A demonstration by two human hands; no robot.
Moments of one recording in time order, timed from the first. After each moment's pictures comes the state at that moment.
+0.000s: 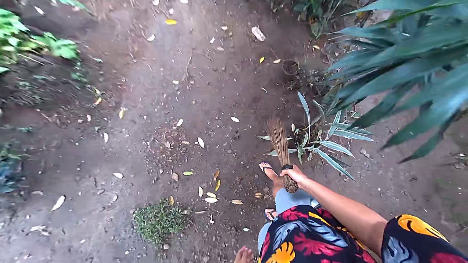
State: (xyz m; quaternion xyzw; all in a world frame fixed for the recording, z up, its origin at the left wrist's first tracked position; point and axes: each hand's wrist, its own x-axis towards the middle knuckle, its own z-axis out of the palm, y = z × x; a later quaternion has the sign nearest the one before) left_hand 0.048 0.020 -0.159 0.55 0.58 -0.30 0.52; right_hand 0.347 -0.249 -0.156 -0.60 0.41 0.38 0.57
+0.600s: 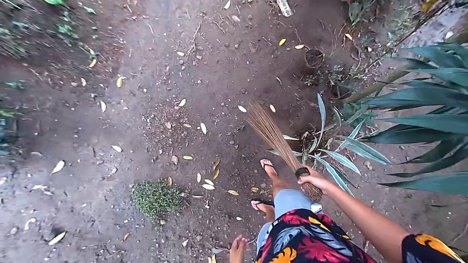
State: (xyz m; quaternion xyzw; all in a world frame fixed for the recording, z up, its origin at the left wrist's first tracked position) left_hand 0.139 0.015 -0.154 0.55 0.58 -0.32 0.51; right_hand 0.443 -0.304 -0.146 -0.60 0.32 0.51 0.52
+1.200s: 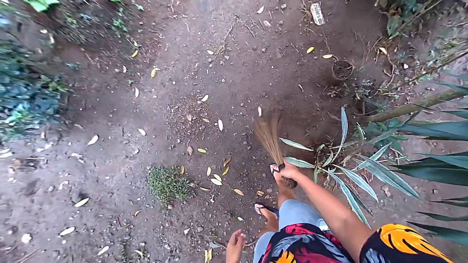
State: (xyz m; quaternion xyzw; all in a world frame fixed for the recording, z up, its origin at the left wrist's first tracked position) left_hand 0.173 0.032 -0.150 0.56 0.59 -0.30 0.50; right_hand 0.509 -0.170 -0.267 -0.76 0.09 0.60 0.22
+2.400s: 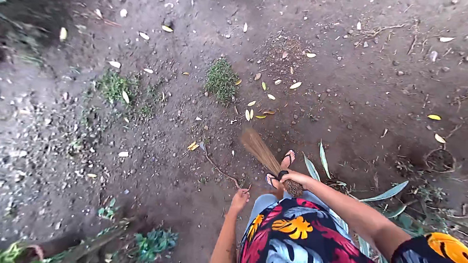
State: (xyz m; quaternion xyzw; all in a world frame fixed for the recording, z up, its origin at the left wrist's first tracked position) left_hand 0.048 -0.130 -0.167 0.37 0.71 -0.14 0.58; right_hand 0.362 -0.139 -0.196 -0.51 -0.07 0.85 0.13
